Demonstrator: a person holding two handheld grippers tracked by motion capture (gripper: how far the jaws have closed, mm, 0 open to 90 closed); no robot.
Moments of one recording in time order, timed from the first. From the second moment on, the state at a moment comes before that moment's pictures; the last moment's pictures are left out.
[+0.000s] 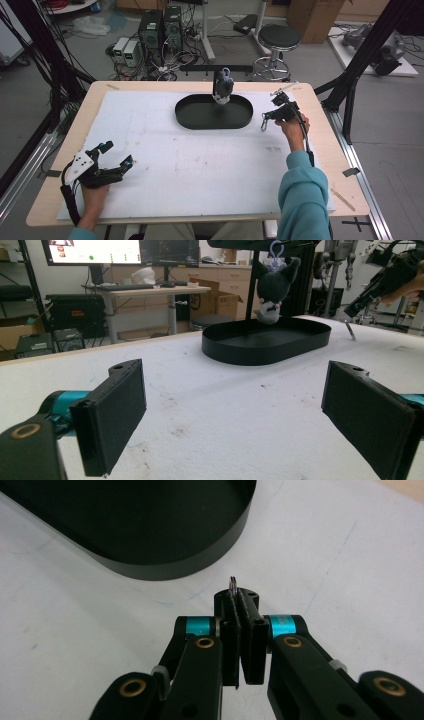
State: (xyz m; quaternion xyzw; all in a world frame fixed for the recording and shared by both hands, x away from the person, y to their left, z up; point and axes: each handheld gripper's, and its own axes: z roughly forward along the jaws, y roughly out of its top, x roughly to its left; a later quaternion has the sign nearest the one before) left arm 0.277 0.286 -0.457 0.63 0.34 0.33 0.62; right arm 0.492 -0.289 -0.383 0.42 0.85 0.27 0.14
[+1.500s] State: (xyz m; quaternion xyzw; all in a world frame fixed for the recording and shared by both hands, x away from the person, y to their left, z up) left arm 0.277 0.286 -0.457 0.63 0.34 0.33 0.62; right arm 0.484 -0.264 -0.285 0.36 0.81 0.44 0.16
